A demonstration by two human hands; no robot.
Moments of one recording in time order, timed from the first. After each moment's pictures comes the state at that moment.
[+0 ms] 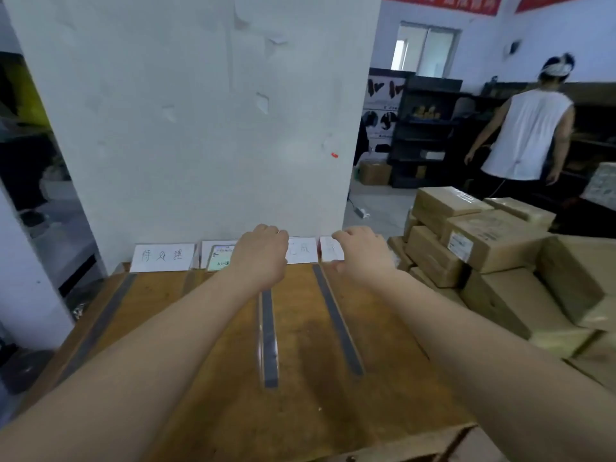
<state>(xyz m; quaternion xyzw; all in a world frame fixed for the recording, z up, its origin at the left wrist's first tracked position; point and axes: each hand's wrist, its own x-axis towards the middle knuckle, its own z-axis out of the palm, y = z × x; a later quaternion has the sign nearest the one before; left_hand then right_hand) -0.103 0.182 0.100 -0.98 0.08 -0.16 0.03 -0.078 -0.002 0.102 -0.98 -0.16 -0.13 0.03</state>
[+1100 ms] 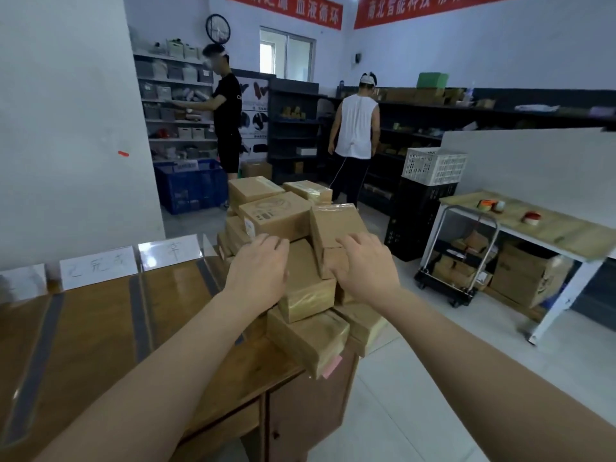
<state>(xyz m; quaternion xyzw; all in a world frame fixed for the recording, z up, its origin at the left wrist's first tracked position) -0.160 -0.238 0.098 -0.93 0.27 -0.23 -0.04 -0.203 -0.423 0.108 -0.98 0.05 -0.19 0.04</state>
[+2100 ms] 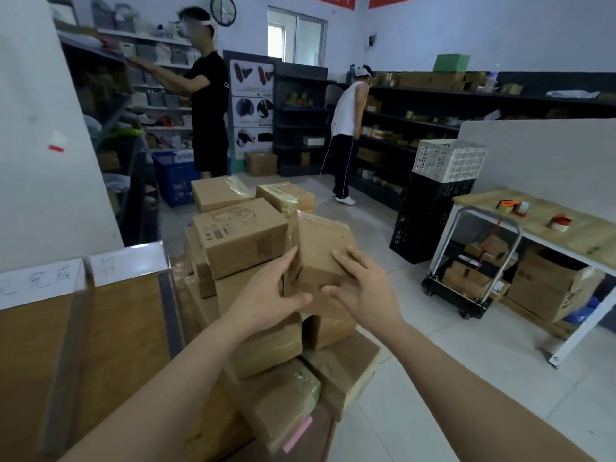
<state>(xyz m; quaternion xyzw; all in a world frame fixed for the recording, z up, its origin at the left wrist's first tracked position) -0.044 -0.364 0.056 -0.86 0.23 0.04 -0.45 -0.080 -0.565 0.046 -0.94 -0.01 -0.21 0.27</state>
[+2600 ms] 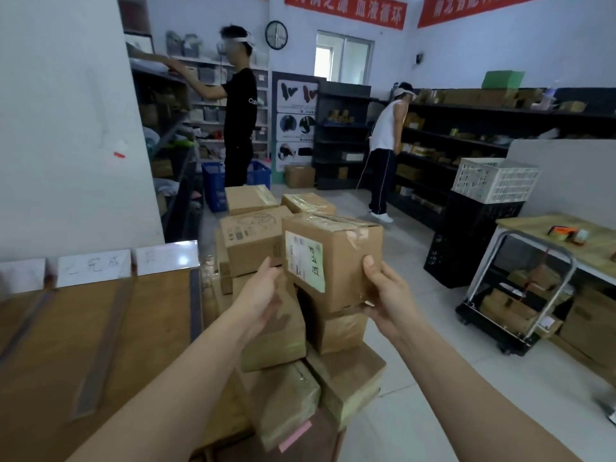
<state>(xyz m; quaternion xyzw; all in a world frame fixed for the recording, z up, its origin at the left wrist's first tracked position) -0.071 -0.382 0.072 -0.62 -0.04 0.07 -0.78 -0.085 -0.584 0.066 -0.56 0.06 -0.04 0.83</state>
